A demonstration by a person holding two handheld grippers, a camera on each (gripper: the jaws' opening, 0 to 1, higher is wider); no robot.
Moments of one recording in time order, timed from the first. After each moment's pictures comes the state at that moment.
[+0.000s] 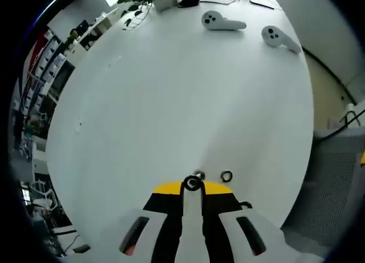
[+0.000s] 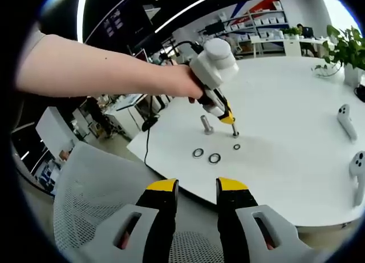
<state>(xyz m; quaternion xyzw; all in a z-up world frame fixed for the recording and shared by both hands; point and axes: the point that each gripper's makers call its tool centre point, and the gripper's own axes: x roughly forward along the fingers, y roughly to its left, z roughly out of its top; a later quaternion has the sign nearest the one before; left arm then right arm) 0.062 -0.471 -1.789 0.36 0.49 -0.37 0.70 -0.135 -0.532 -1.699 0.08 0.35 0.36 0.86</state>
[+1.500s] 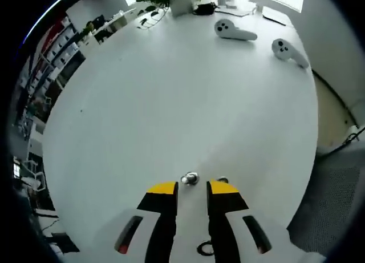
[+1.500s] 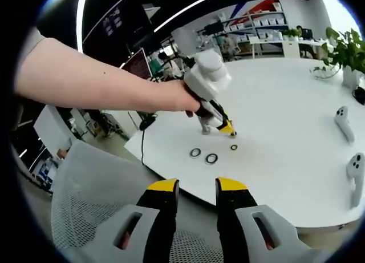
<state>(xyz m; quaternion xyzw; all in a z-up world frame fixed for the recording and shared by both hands) 0.047 -0.470 -1.798 0.27 0.47 -0.33 0.78 -0.135 -0.534 -1.700 0.07 0.35 0.36 0.86</state>
